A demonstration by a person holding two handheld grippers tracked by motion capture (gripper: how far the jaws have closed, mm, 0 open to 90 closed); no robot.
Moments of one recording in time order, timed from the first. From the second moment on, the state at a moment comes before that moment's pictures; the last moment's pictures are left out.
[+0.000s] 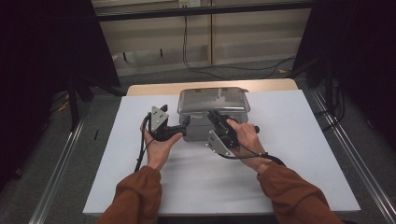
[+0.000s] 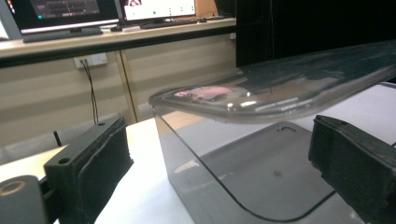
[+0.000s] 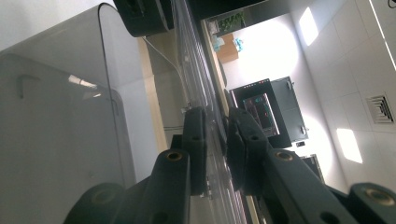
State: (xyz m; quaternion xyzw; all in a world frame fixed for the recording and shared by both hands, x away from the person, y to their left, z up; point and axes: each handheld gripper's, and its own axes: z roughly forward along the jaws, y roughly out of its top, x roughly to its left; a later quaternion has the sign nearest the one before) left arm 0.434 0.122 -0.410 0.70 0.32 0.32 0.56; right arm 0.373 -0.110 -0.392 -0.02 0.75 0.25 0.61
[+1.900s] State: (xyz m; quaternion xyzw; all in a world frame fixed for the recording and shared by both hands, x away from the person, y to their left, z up) left arm 0.434 0.115 -0.414 0.70 0.29 0.30 0.58; right arm 0.383 -0.200 -0.395 0.27 0.73 0.44 0.44
